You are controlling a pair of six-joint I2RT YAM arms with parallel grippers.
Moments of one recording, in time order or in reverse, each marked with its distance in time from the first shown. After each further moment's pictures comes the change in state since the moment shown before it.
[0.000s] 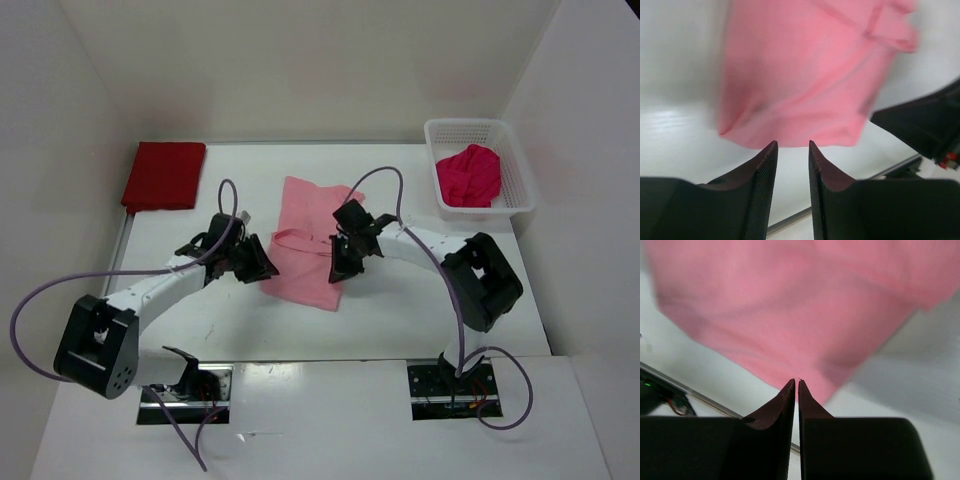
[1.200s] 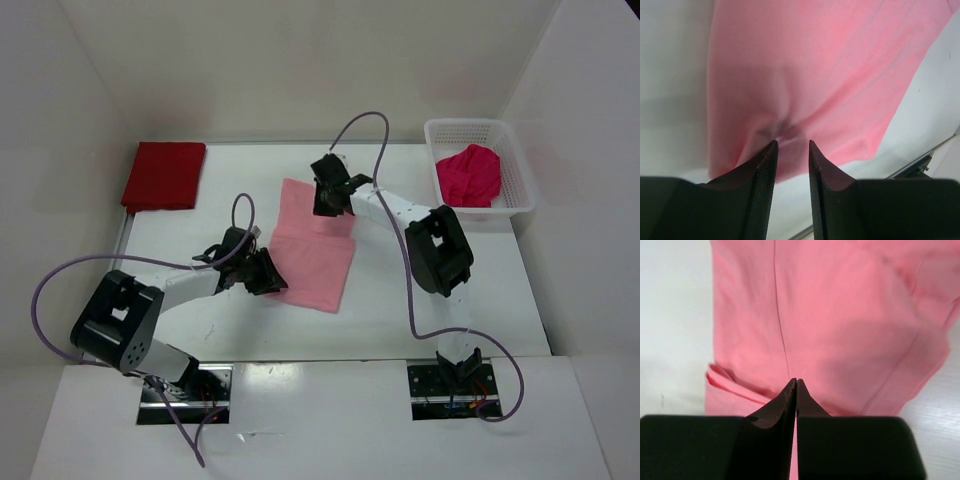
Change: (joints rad) left arm -0.053 0.143 -0.085 0.248 0.034 -0.049; right arm -0.057 0.367 0.579 0.055 0.384 -0.038
